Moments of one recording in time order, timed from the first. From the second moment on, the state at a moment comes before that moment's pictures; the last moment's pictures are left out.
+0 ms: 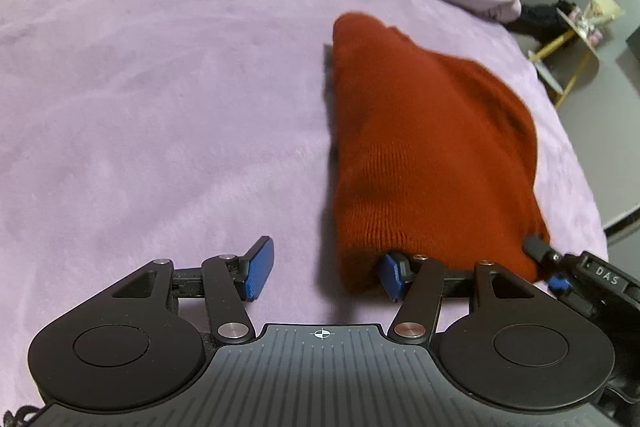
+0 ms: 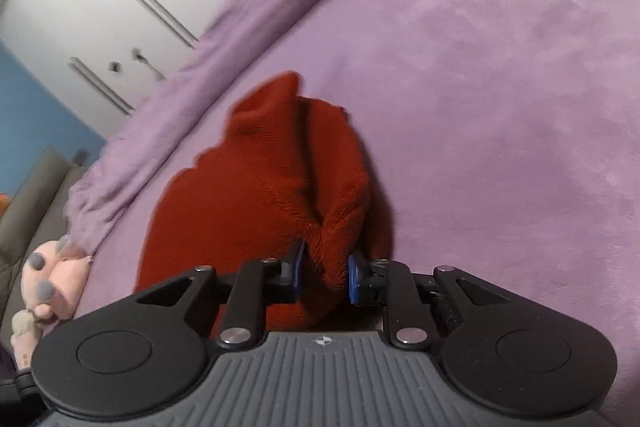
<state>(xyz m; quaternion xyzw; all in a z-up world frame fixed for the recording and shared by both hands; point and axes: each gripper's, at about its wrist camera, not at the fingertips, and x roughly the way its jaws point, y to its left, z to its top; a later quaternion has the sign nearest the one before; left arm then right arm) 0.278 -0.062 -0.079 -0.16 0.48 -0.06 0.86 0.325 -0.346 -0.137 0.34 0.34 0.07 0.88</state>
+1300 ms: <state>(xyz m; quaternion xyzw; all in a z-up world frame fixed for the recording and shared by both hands) 0.339 -0.042 -0.070 -0.23 0.44 -0.12 0.86 0.443 -0.403 -0.188 0.60 0.35 0.17 0.70</state>
